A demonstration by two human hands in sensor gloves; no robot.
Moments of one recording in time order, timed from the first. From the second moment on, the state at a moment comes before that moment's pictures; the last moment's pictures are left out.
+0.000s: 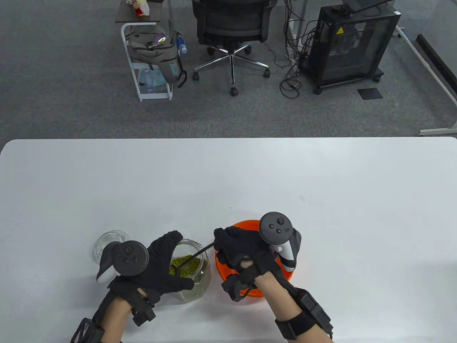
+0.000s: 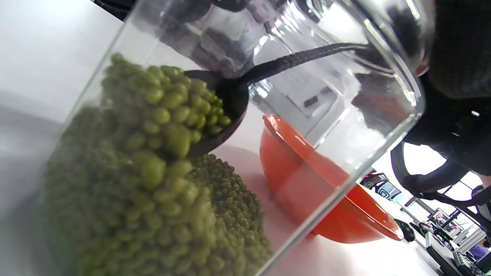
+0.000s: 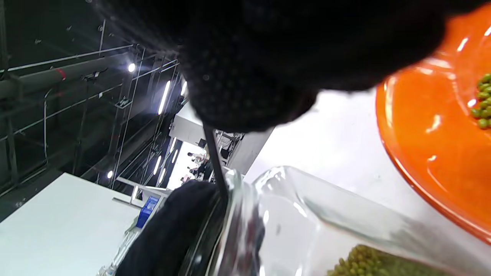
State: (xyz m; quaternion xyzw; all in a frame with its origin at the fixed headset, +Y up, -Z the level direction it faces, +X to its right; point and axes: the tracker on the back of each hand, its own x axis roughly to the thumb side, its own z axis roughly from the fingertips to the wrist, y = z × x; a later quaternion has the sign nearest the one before) left_hand -0.231 -0.700 -0.279 -0.09 -0.30 0.33 0.89; right_hand 0.055 -0.674 -0.310 0.05 0.08 0.82 0.56
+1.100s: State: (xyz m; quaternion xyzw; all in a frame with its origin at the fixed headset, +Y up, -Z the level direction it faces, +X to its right) left_hand -0.231 -0.700 -0.279 -0.10 -0.30 0.33 0.89; right_hand 0.111 -0.690 -0.311 0.00 0.08 0.77 0.63
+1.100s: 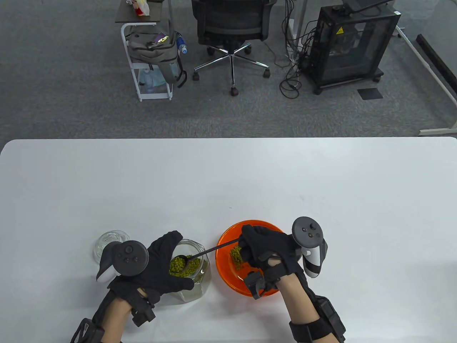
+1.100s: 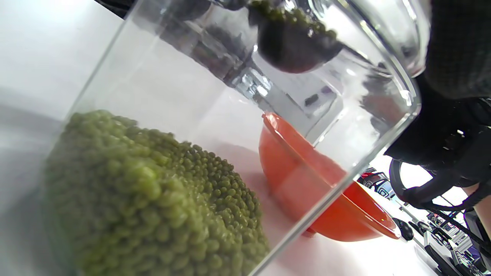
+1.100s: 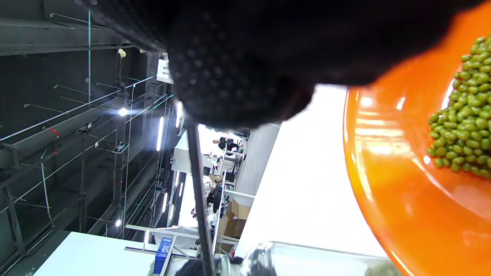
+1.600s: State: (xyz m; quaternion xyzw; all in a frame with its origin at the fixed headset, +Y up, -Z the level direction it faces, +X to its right) left_hand -0.231 -0.700 -0.278 -0.10 -0.30 0.33 0.89; right_hand 0.134 -0.683 -0.313 -0.01 0.08 0.74 0.67
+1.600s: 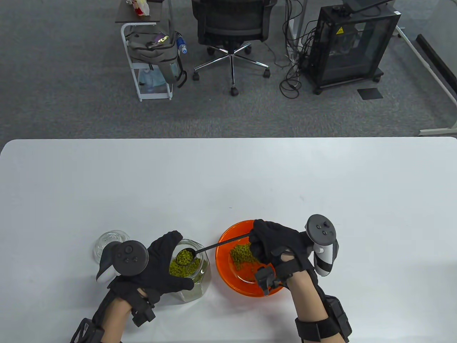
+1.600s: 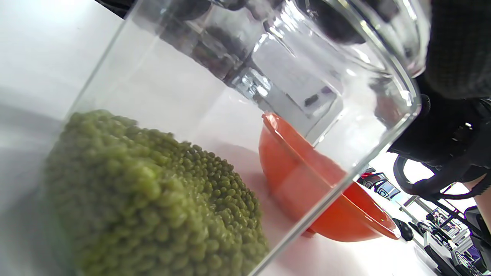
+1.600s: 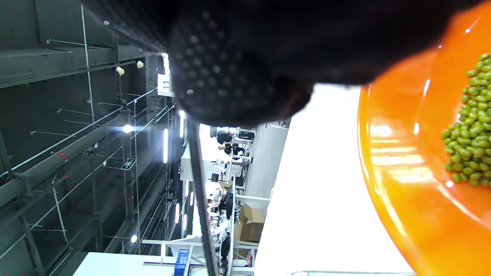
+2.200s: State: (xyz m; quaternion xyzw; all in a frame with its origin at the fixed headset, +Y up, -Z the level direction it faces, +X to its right) left_hand -0.231 -0.700 -0.278 -0.10 -0.30 0.33 0.89; right_hand 0.204 -0.664 -0.316 -0.03 0.06 0.71 0.70
